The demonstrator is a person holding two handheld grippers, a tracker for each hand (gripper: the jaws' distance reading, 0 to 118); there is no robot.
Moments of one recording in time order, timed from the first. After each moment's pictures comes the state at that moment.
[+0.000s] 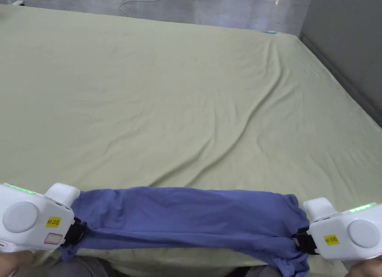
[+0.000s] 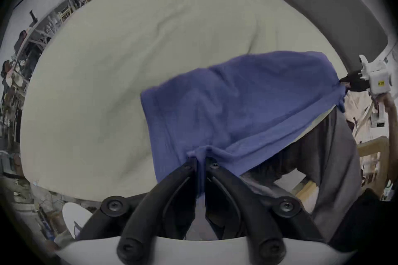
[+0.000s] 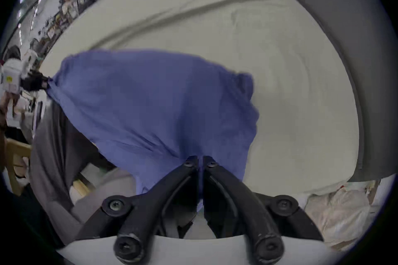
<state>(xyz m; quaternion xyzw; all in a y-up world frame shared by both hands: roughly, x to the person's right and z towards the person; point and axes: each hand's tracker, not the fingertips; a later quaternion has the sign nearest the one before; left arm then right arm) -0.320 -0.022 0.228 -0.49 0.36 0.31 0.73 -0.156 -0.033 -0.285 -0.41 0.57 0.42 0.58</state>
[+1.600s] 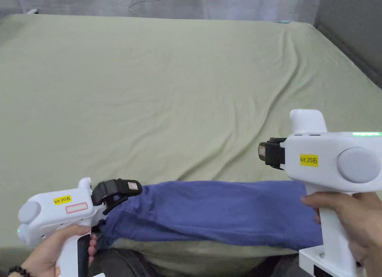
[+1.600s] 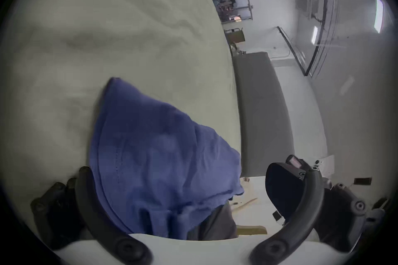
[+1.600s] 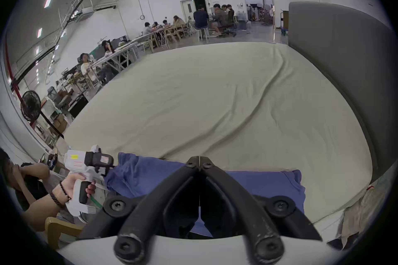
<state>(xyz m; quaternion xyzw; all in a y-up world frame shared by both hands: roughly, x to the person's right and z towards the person) -0.354 -0.090 0.264 -0.07 0.22 0.65 0.72 -0.202 0.101 -0.157 -0.32 0.65 0.19 0.66</state>
